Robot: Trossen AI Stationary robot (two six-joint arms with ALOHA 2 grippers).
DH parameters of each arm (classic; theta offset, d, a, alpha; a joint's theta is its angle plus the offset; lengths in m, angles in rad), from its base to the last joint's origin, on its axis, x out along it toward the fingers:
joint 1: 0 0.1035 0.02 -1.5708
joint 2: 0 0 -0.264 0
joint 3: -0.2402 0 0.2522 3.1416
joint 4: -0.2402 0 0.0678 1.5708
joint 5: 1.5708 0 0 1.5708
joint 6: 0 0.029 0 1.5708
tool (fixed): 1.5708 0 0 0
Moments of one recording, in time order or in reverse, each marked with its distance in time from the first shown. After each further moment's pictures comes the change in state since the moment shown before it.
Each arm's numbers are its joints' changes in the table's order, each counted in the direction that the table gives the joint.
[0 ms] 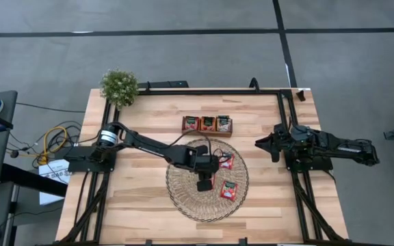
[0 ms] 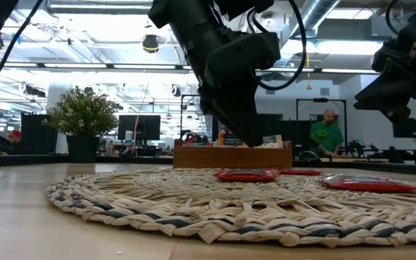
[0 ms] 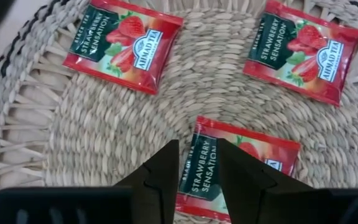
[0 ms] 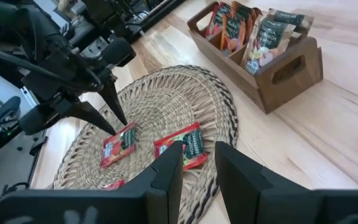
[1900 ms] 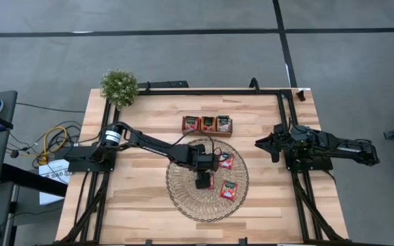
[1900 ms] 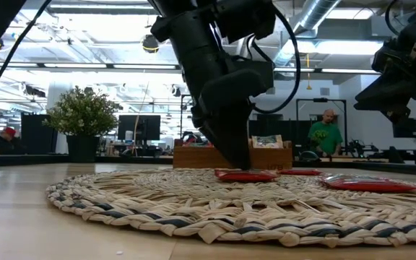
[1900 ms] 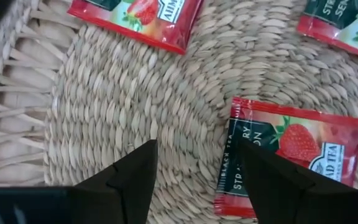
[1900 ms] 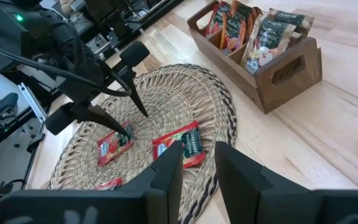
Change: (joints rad) left arm 0.024 0.045 0.000 -0.061 -0.005 -0.023; right arm 0.000 0.003 0.001 -0.003 0.000 -0.017
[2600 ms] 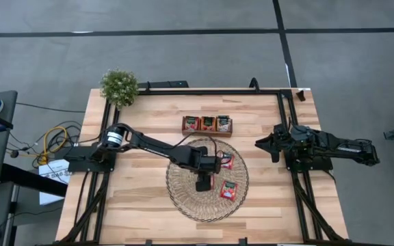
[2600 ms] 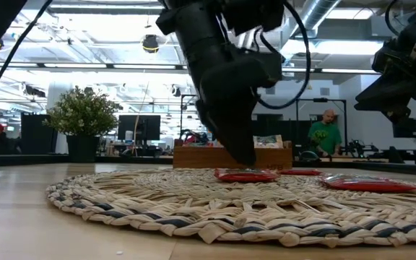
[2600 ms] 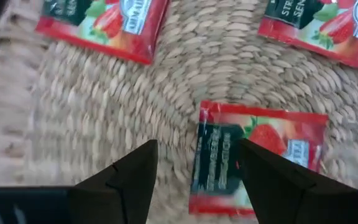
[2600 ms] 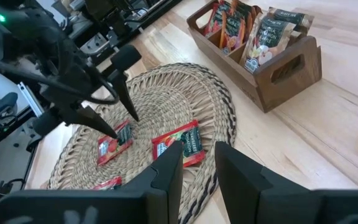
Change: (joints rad) left arm -0.016 0.028 -0.073 -0.066 0.038 0.042; right arm 0.000 0.000 0.000 -0.003 0.000 0.000
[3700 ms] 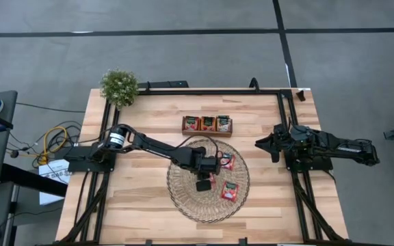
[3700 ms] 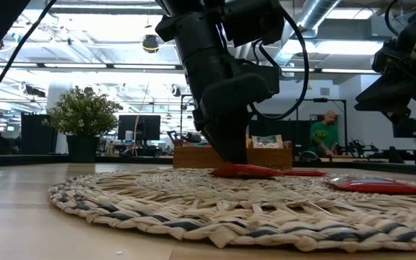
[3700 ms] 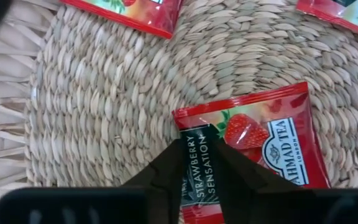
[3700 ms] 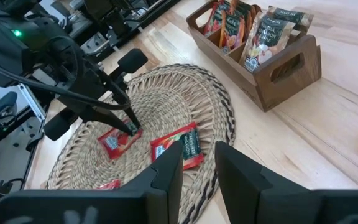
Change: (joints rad) left arm -0.006 0.035 0.000 -0.057 0.002 -0.053; right arm 0.000 0.000 0.000 -0.005 0.000 0.000
